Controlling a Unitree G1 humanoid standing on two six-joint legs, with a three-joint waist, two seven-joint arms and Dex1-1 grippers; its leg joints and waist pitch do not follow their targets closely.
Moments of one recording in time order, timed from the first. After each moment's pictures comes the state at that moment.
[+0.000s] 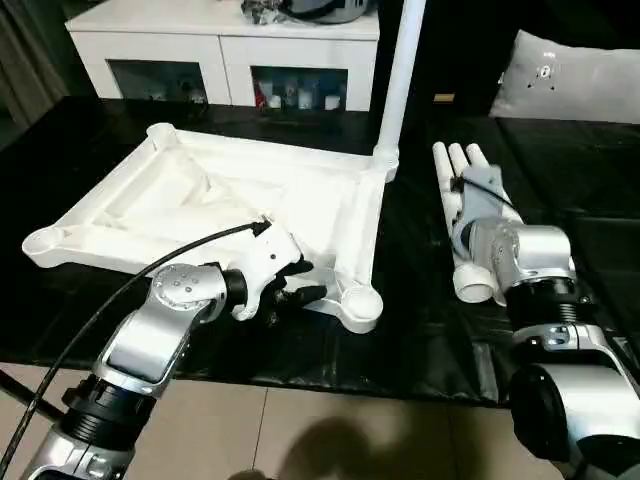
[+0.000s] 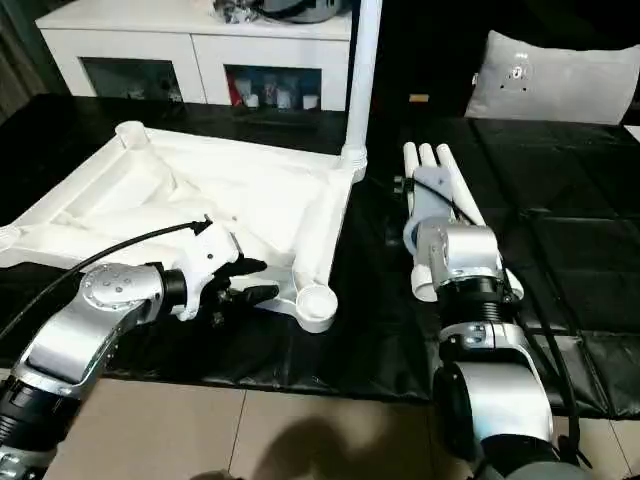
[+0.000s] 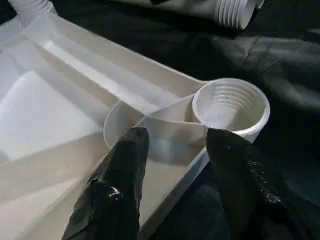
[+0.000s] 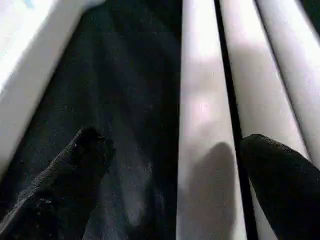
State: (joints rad) left arm -0.39 0.42 -0.25 -0.03 -0.04 0.48 -0.86; right arm -0.84 -0.21 -0.17 0.65 0.08 0.87 -0.05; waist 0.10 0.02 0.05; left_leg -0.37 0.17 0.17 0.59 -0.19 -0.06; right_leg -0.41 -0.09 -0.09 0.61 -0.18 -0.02
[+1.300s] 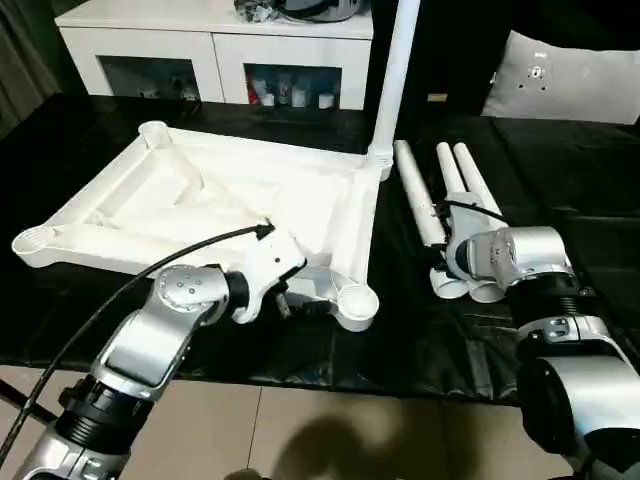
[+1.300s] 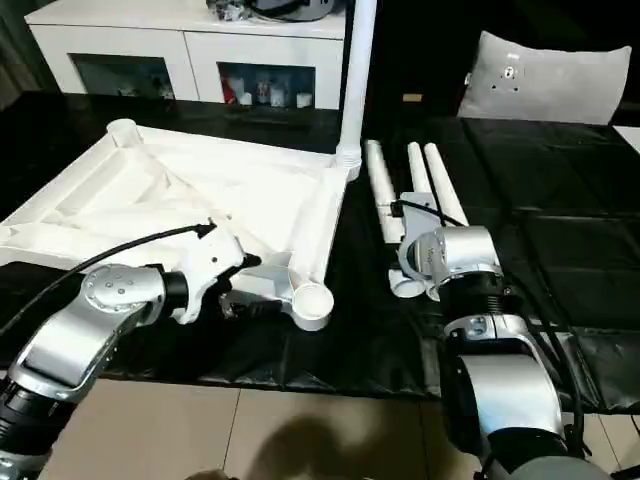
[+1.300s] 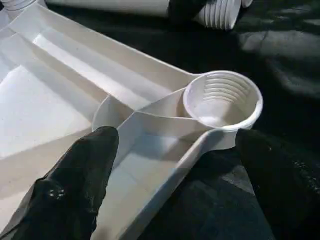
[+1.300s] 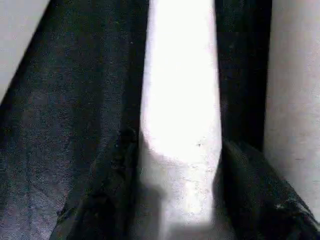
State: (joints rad) left arm -0.39 0.45 -0.29 -0.09 -0.04 0.55 -0.83; right arm -0.87 -0.25 -0.10 0.76 0.09 0.97 0.16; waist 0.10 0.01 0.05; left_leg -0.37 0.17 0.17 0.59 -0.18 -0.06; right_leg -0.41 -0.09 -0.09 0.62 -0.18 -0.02
